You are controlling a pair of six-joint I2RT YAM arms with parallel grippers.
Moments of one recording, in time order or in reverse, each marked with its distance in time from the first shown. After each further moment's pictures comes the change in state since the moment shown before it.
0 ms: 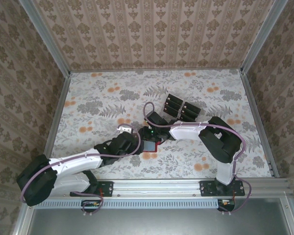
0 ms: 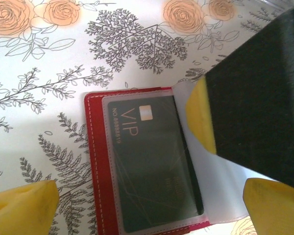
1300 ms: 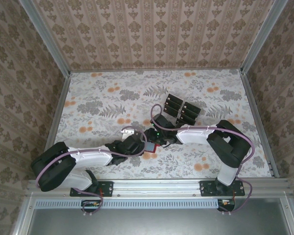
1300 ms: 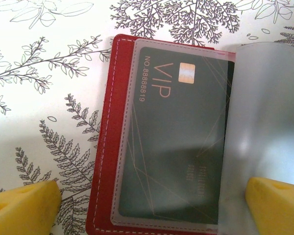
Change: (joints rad) left arm -0.046 0.220 0.021 0.050 -0.133 -0.087; right arm -0.011 -0.111 -0.139 0.045 0.028 0.076
